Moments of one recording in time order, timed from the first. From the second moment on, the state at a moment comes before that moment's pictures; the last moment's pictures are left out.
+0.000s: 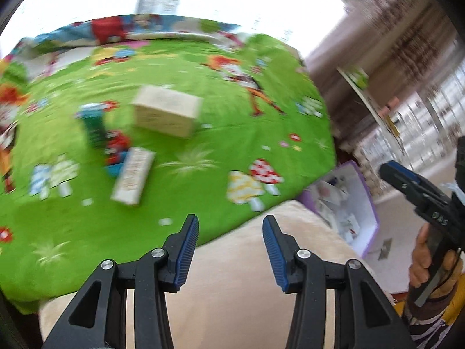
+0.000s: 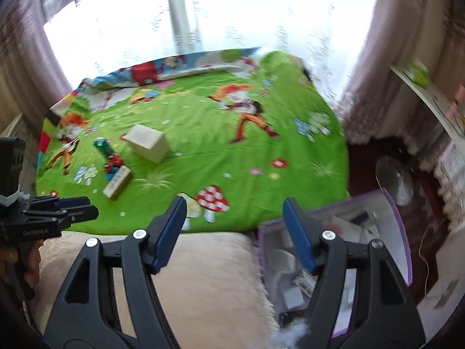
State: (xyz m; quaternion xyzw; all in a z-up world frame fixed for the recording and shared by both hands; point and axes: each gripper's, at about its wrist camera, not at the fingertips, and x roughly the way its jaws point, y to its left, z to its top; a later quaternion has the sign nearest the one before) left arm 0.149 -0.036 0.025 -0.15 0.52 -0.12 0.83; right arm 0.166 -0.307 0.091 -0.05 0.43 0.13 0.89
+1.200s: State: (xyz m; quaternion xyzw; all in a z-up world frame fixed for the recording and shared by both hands) left arm 0.234 0.099 -0.030 -0.29 0.51 0.02 0.81; right arm 0.237 -0.145 -0.021 -0.09 0.52 0.24 0.82
